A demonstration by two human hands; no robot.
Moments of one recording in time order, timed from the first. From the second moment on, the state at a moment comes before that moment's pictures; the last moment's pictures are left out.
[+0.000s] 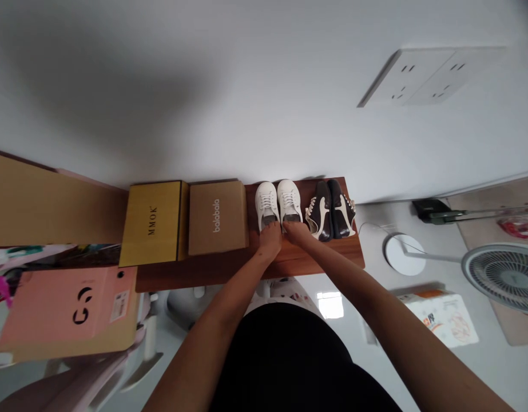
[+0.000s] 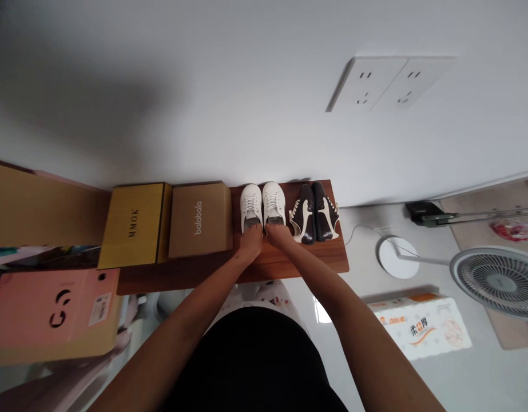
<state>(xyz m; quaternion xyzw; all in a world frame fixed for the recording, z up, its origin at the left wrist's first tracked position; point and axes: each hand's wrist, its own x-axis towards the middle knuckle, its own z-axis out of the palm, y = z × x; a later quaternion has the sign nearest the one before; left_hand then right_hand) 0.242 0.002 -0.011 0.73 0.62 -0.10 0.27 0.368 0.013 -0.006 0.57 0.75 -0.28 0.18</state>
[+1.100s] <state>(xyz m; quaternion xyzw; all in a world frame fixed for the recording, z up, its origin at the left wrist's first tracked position) 0.292 -0.031 -0.007 0.76 0.52 0.09 0.38 0.480 -0.073 -0.010 0.71 0.60 -0.28 -0.25</state>
